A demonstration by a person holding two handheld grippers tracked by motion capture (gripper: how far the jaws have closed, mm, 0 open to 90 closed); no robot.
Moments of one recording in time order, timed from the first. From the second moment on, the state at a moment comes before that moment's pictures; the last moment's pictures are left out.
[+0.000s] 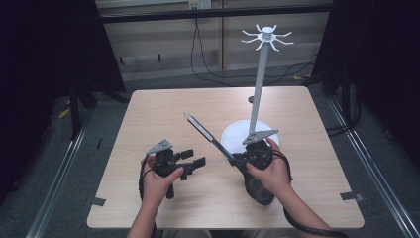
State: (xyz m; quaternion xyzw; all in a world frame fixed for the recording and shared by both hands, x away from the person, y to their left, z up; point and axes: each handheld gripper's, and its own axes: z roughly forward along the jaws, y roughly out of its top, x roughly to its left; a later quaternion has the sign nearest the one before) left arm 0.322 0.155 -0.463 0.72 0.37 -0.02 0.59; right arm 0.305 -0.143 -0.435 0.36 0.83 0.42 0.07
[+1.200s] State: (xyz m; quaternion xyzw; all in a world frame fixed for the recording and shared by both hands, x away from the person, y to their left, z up) left arm 0.321 0.101 -0.428 0.66 0.36 -0.05 0.65; right arm 0.291 -0.137 -0.412 0.33 0.80 0.49 0.11
